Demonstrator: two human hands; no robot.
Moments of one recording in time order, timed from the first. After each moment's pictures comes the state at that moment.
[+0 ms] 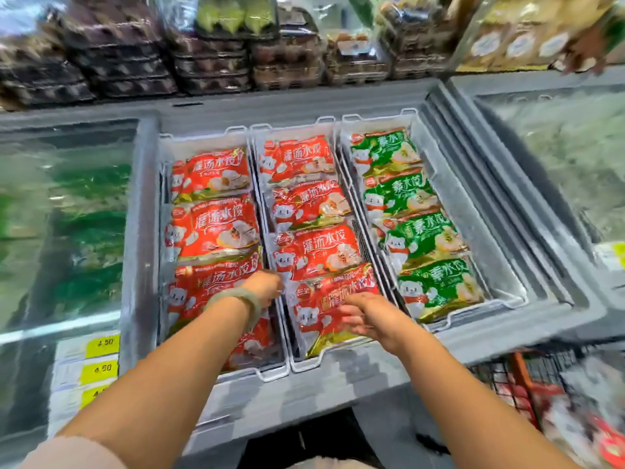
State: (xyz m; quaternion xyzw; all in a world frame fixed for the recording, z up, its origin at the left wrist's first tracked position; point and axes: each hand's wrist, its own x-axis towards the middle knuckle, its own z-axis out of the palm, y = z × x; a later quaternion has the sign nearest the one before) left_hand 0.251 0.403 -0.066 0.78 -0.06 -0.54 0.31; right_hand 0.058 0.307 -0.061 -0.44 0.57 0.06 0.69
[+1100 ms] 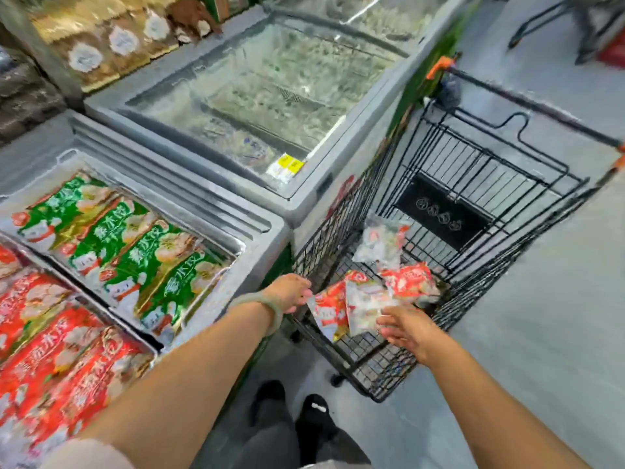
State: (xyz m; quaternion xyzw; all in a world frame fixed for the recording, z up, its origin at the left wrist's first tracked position) left_hand -0.276 0.181 -0.040 0.66 -0.36 -0.66 0.08; right_hand -0.497 0.264 -0.061 -0.15 0.74 -0.25 0.61
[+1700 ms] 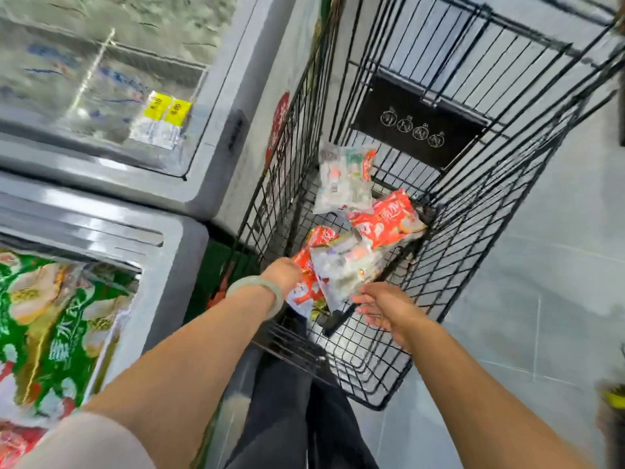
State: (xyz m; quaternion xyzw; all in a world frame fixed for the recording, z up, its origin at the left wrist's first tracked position) left_hand -0.375 0.082 -0.217 0.63 -0.48 -0.60 -0.13; right_hand -0.535 0.209 -0.176 -0.01 0.75 -0.24 0.62
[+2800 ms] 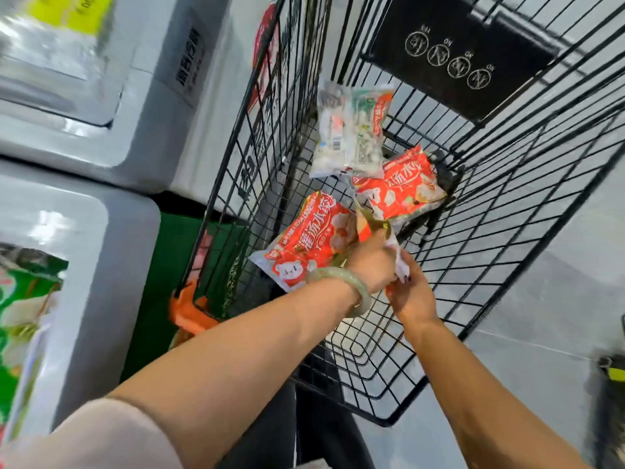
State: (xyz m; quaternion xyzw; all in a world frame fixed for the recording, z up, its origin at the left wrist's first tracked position) left_hand -0.493 0.124 -0.237 0.50 -0.55 -0.65 -0.13; right_hand -0.550 0.220 -0.270 -0.06 0.84 -0.30 0.45
